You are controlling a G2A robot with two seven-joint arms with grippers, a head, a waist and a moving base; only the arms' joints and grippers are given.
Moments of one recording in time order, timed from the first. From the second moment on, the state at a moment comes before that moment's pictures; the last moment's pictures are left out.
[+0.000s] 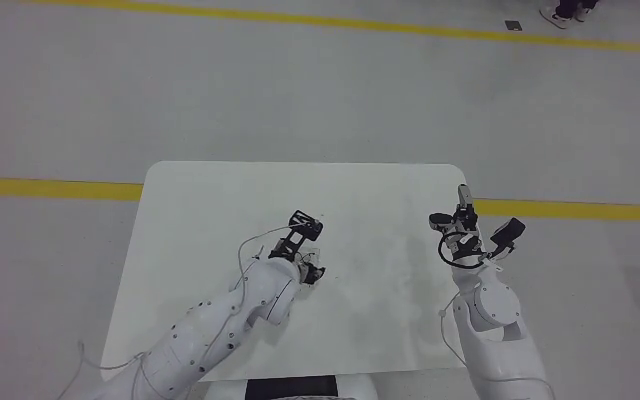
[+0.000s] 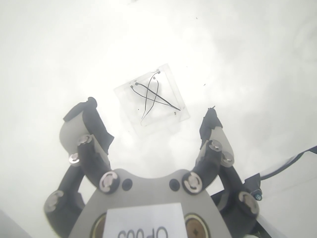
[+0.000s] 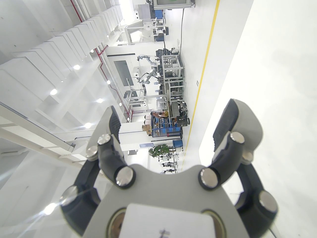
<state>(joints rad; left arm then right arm) 1.25 -1.34 -0.74 -1.75 1.31 0.34 -1.12 -1.73 -1.15 1.60 -1.80 0.42 0.00 0.00</state>
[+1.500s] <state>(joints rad) 1.15 -1.38 -0.73 -1.57 1.26 0.32 -1.19 -1.73 -1.15 1.60 -1.80 0.42 0.00 0.00</state>
